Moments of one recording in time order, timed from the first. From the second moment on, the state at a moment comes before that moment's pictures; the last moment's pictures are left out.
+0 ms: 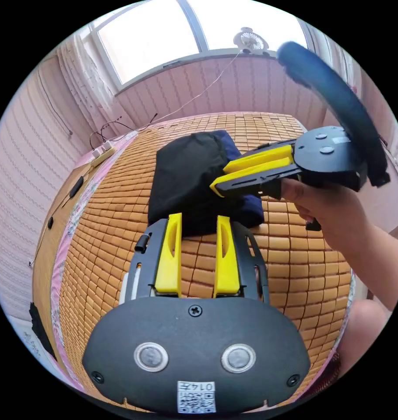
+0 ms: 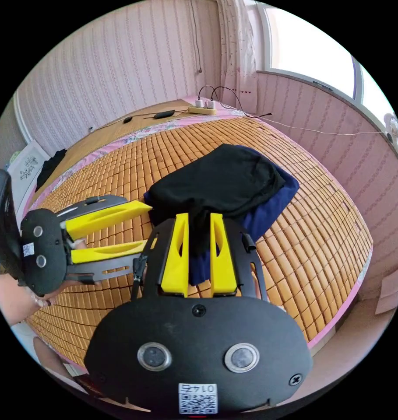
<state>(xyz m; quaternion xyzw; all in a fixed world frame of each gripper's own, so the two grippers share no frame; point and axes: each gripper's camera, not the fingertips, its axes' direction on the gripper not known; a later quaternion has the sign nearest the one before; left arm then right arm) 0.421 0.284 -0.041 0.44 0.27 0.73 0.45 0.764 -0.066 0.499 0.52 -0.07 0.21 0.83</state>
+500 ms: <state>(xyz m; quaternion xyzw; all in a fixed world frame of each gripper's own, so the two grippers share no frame) 0.285 0.251 -0.060 0.52 0.32 0.64 0.46 0.664 0.149 0.369 0.72 -0.06 0.05 0.69</state>
